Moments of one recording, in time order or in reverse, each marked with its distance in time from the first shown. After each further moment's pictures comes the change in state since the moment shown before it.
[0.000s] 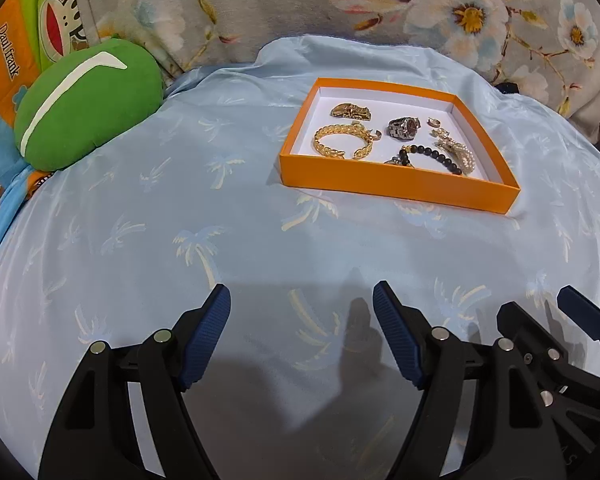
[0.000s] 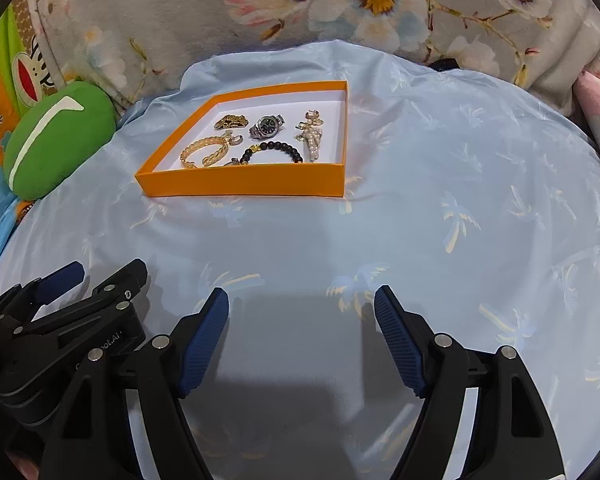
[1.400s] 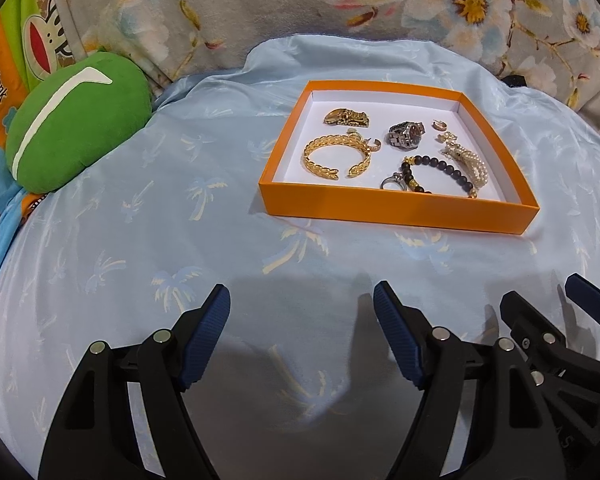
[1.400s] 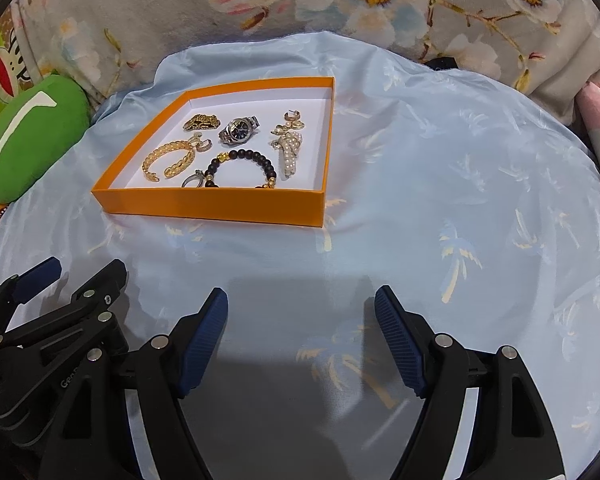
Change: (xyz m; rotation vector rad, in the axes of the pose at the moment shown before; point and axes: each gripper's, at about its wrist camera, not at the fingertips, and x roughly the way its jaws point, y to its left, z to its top) left arm 0.024 -0.015 0.024 0.044 0.006 0.034; right arm 0.032 -0.006 0.026 -0.016 0.036 -0.072
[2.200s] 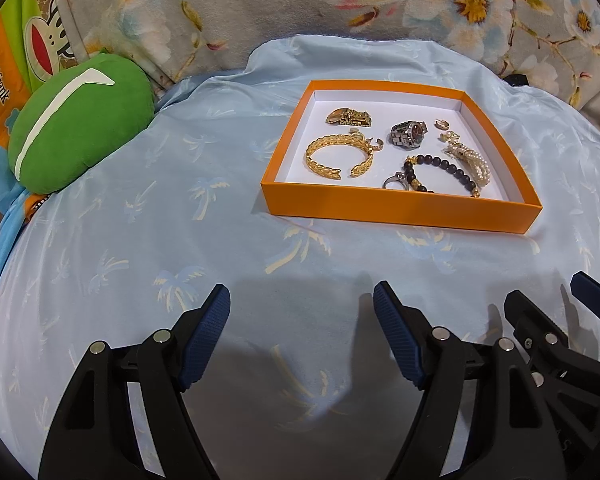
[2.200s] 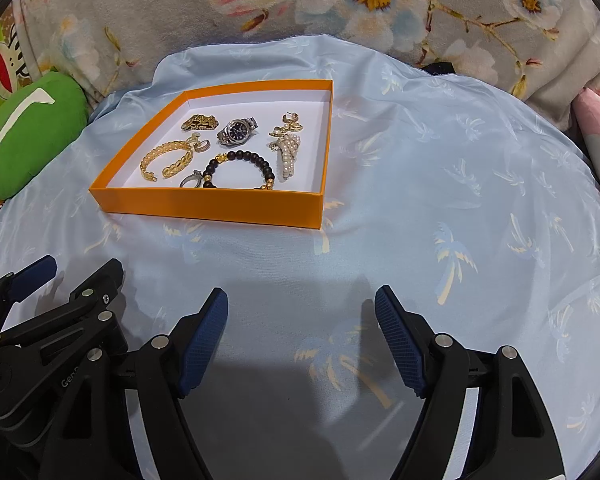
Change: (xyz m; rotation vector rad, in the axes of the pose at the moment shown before) left arm 0.001 0.000 0.000 0.003 -0.001 0.008; right arm -0.002 0.001 -0.001 -0.012 -0.012 -0.019
